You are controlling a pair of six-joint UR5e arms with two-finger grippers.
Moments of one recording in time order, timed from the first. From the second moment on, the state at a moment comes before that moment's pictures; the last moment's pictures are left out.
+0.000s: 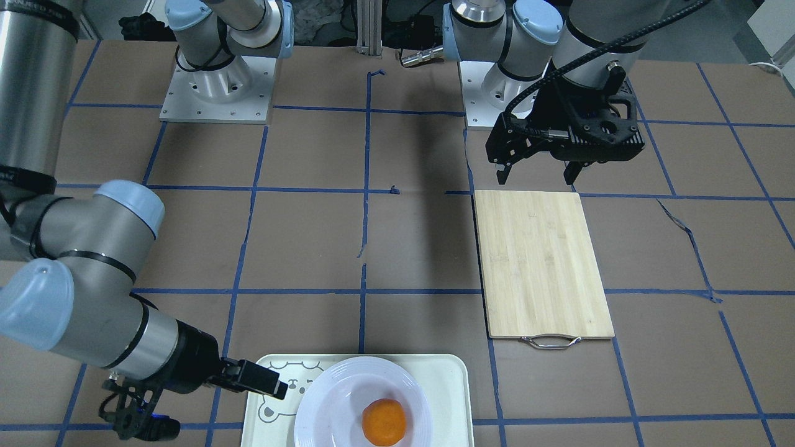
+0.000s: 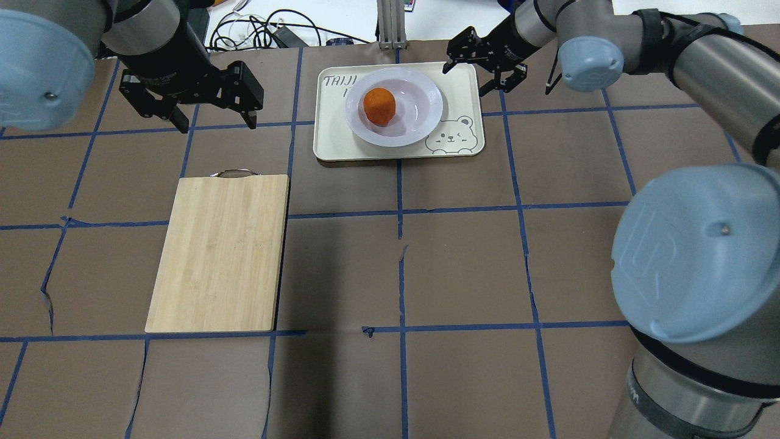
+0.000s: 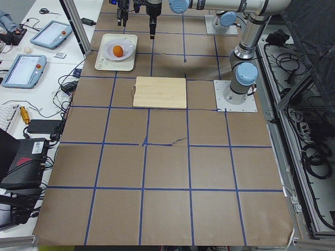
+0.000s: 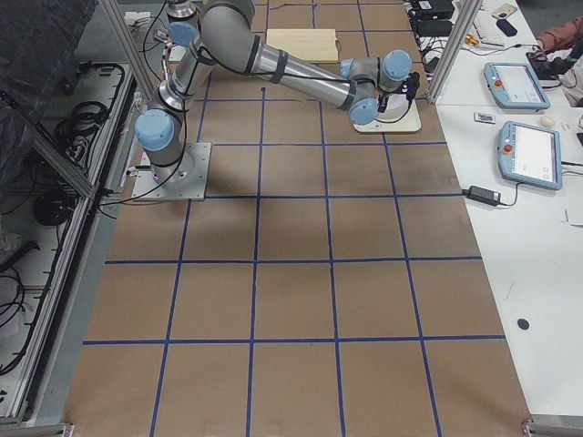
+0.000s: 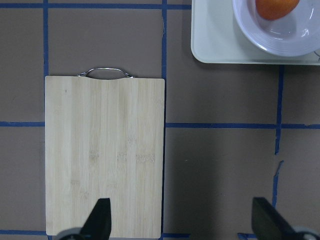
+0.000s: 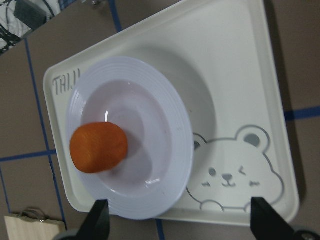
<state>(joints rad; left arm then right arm) -1.60 -1.61 -1.52 -1.50 1.58 -0.05 1.52 -0.97 1.32 -2.03 -1.06 0.21</state>
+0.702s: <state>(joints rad) -1.60 -1.61 -1.52 -1.50 1.58 -0.05 1.52 -1.45 1.62 -1.74 -1.41 0.18</state>
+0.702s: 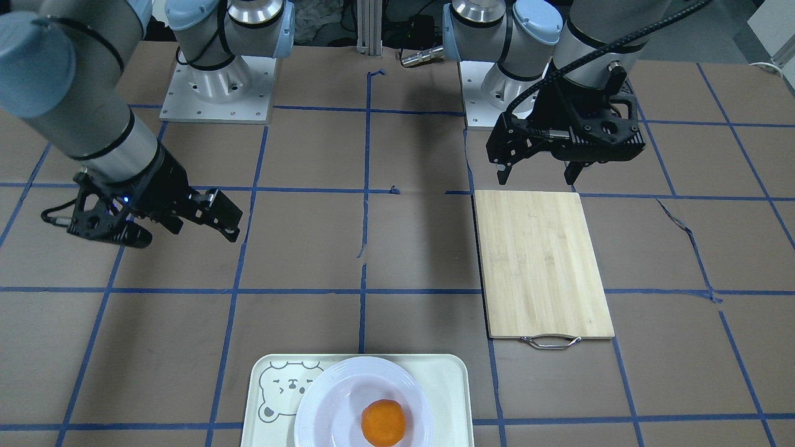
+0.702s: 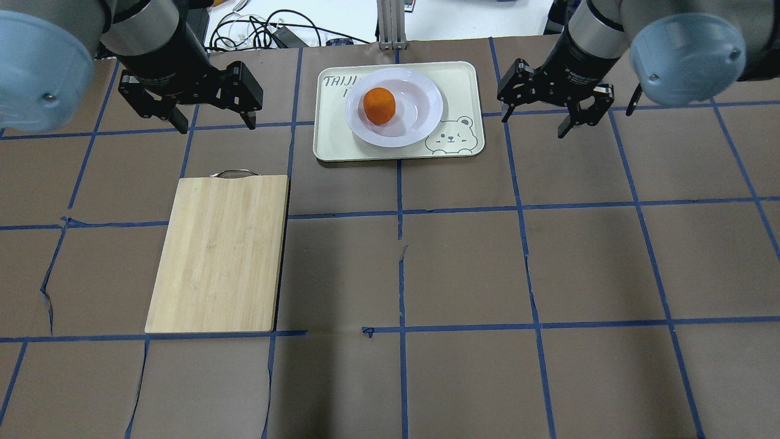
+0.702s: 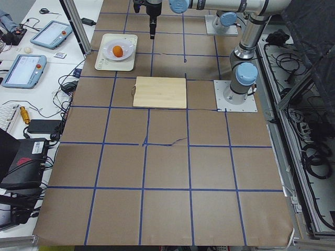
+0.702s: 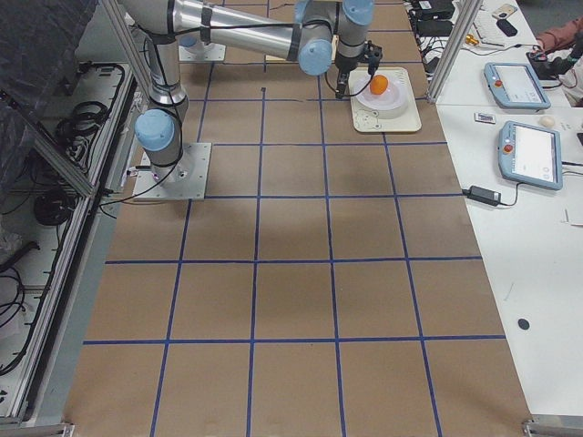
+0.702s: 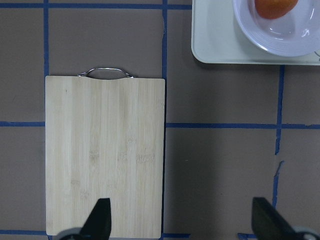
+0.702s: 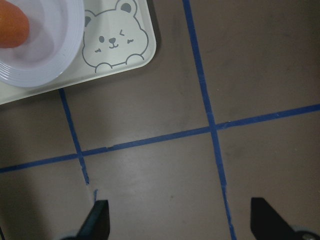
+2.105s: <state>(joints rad) -1.60 -1.61 -1.52 -1.50 1.58 -0.05 1.59 -1.60 1.63 -1.56 -1.56 0.19</state>
